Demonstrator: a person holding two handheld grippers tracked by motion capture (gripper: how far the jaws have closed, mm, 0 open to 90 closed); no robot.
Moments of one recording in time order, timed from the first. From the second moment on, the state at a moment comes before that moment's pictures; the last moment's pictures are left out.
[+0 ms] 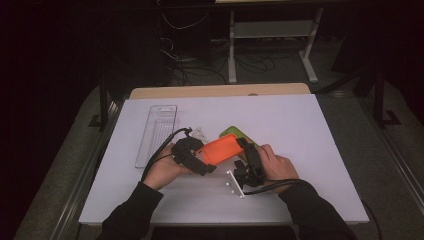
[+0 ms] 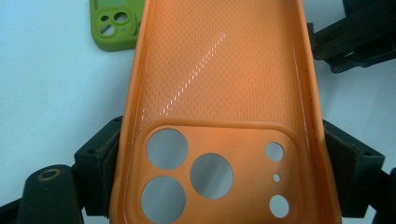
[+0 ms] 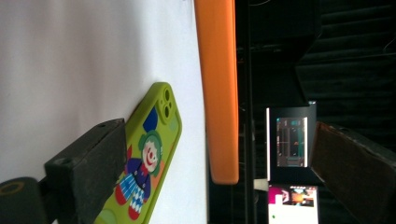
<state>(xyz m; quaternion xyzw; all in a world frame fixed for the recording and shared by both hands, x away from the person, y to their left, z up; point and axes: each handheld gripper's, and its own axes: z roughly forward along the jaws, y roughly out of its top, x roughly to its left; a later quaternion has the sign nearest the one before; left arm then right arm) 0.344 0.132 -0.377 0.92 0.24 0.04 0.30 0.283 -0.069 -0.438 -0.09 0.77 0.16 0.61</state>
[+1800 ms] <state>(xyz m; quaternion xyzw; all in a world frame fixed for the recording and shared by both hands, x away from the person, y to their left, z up) 0.343 0.139 -0.375 0.92 0.23 0.05 0.33 0.271 -0.058 -0.437 -0.12 0.78 0.15 0.60</state>
